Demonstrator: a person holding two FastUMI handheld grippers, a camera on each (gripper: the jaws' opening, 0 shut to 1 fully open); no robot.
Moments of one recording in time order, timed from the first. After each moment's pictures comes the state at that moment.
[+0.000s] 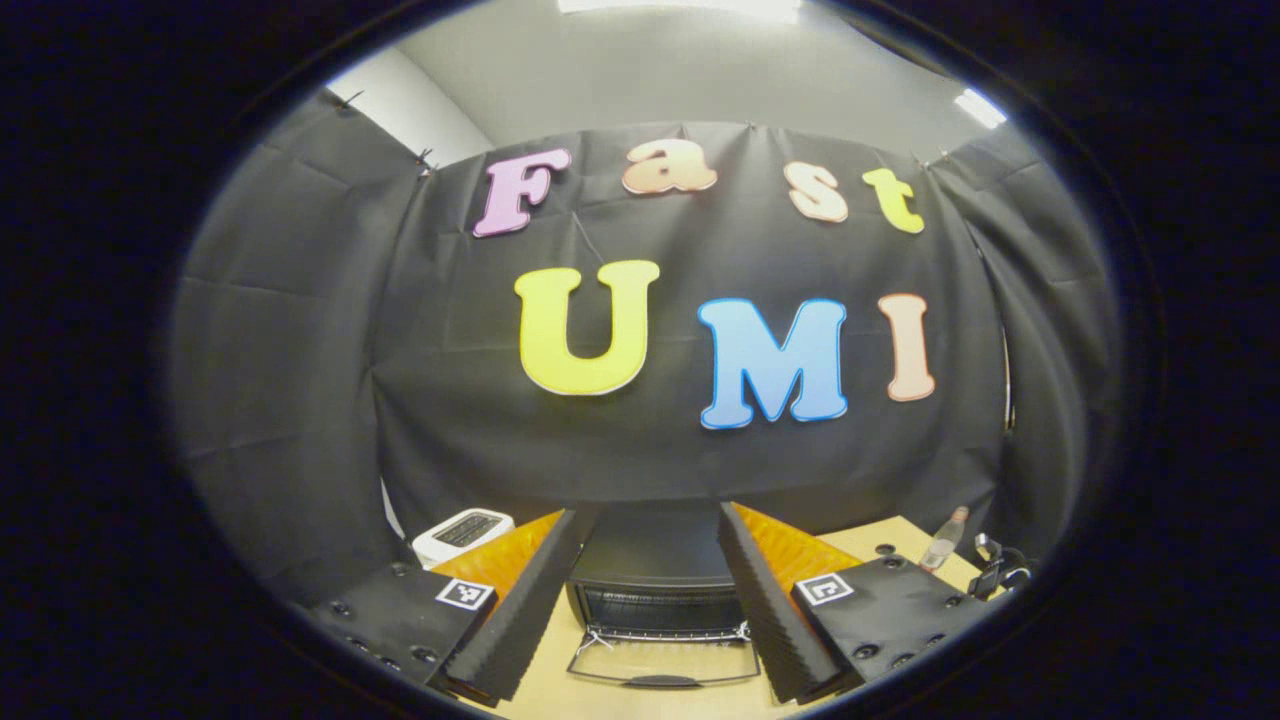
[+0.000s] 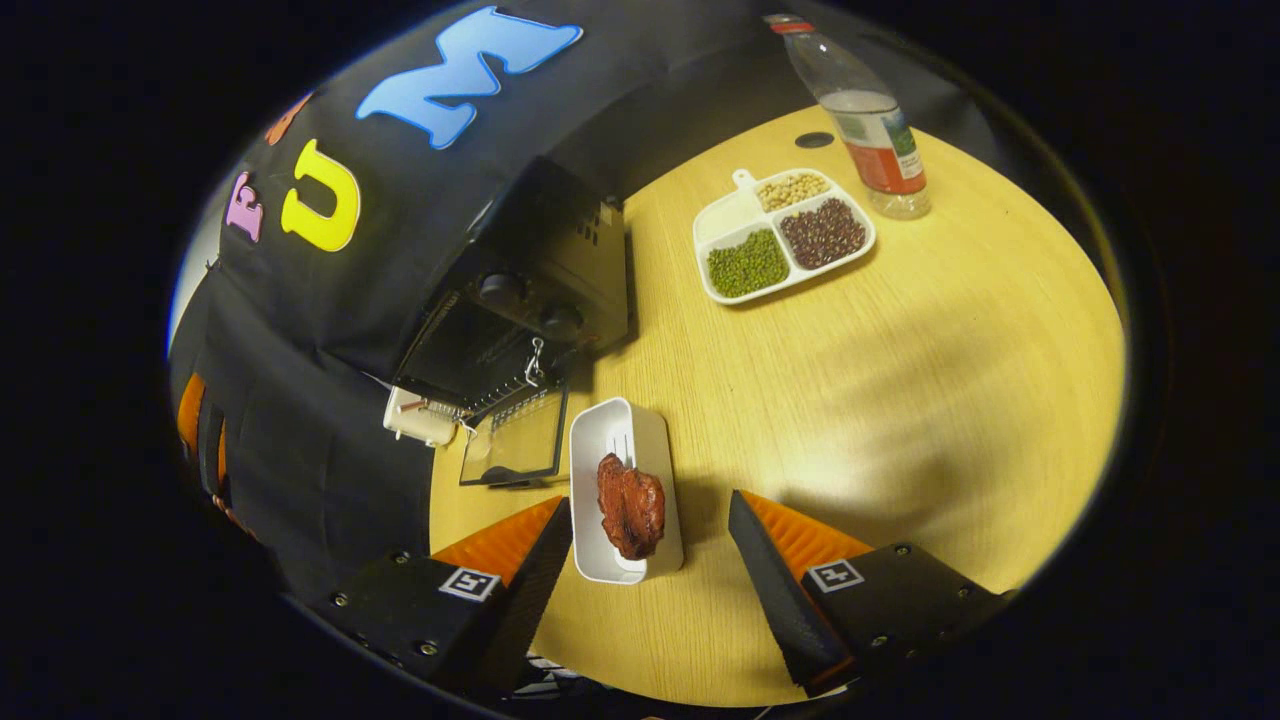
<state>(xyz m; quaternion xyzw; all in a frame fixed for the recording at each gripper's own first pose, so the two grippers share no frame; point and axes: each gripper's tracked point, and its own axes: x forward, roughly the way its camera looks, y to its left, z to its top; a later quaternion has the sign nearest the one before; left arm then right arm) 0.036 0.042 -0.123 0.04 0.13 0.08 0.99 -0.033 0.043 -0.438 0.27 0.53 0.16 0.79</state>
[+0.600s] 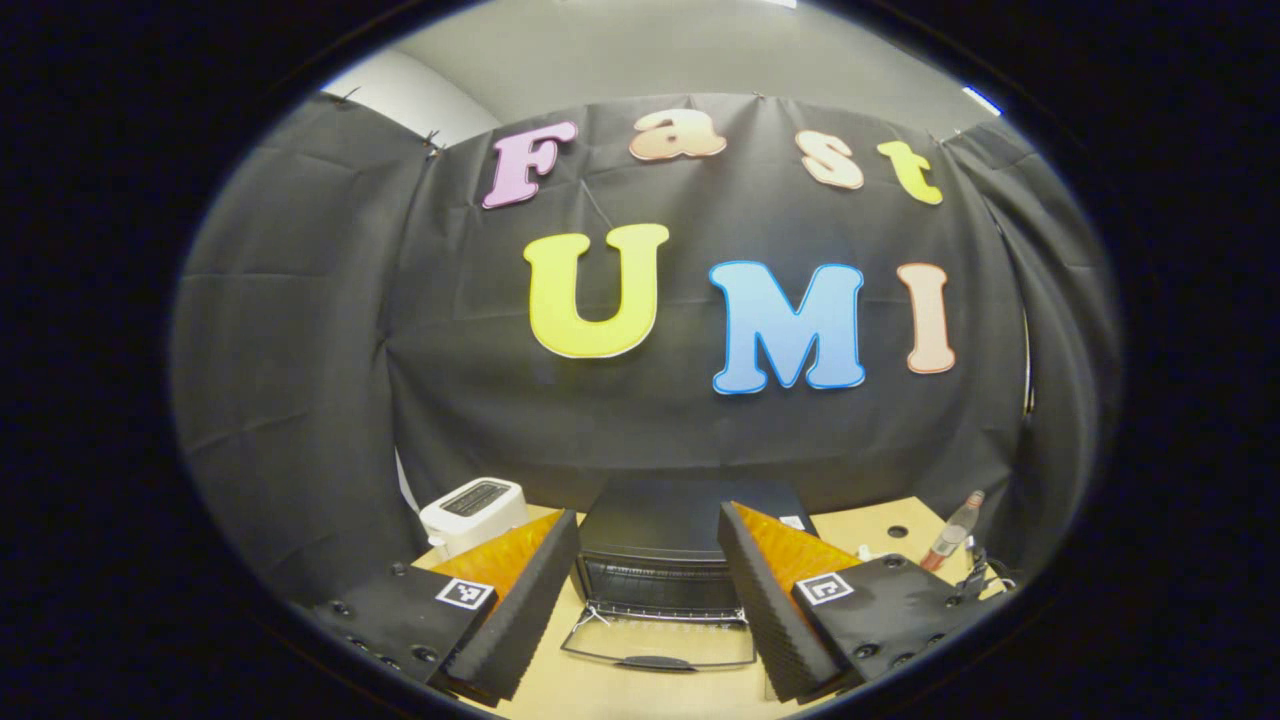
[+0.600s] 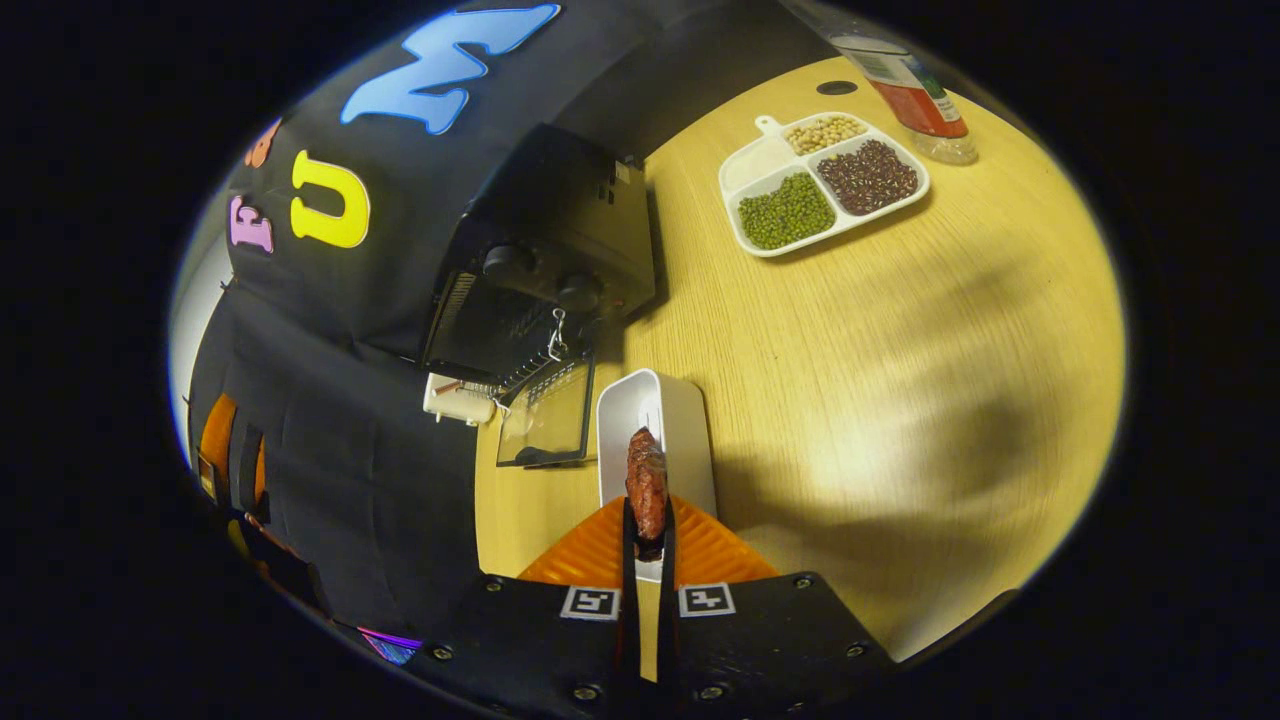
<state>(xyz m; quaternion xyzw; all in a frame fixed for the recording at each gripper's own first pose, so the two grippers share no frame) 0.039 0.027 -0.139 0.03 0.16 0.11 0.98 -0.017 0.061 -0.445 0.31 0.56 0.22 0.74</state>
